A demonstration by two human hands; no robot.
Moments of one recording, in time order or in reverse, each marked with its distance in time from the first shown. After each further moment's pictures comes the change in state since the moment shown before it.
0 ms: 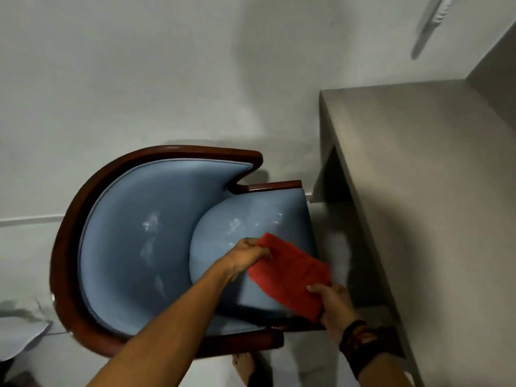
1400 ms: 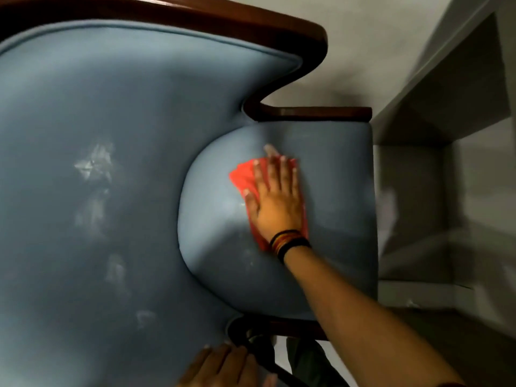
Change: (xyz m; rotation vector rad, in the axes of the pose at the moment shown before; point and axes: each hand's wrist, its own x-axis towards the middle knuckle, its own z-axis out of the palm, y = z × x) left_hand -0.063 -0.178 -0.080 1.807 -0.012 0.997; right_hand 0.257 0.075 0.193 -1.593 -0.032 -1.109
